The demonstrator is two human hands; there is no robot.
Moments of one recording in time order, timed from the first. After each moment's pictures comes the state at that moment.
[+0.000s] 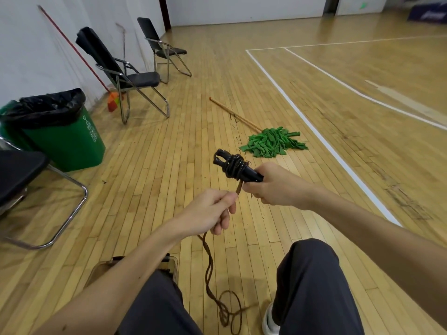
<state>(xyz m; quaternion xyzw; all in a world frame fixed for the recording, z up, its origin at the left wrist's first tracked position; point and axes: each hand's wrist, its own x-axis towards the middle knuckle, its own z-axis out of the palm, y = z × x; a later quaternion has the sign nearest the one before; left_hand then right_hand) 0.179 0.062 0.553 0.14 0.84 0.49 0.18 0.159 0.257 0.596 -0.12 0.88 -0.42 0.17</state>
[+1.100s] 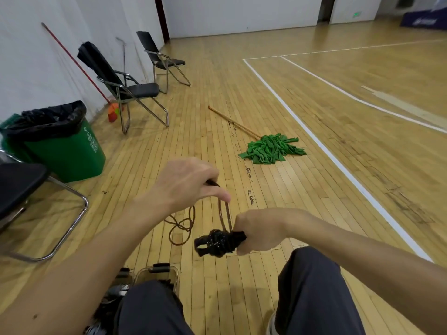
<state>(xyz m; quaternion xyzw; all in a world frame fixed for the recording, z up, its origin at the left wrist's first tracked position) 0.143 0.042 0.617 0.38 0.90 0.05 -0.19 0.184 0.227 0.590 -0.28 0.89 -0.10 0.35</state>
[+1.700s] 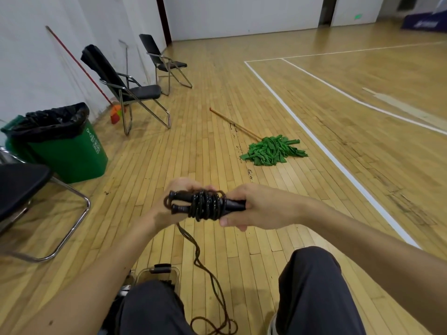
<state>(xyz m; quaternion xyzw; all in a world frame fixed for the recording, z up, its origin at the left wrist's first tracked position) 0.125 0.001 0.533 0.13 0.92 0.36 0.00 0.186 0.241 0.621 -0.36 0.84 -0.34 0.21</state>
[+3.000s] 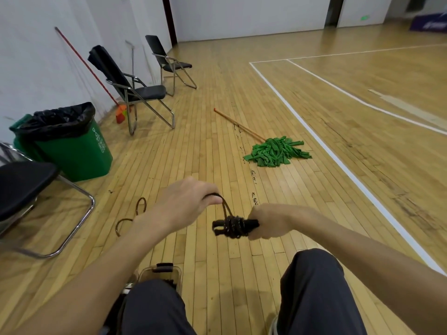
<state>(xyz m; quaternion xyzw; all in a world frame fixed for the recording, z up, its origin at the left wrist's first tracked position) 0.172 0.038 0.597 0.24 0.96 0.12 -0.06 0.148 0.255 0.546 -0.24 0.91 -0.12 0.31</state>
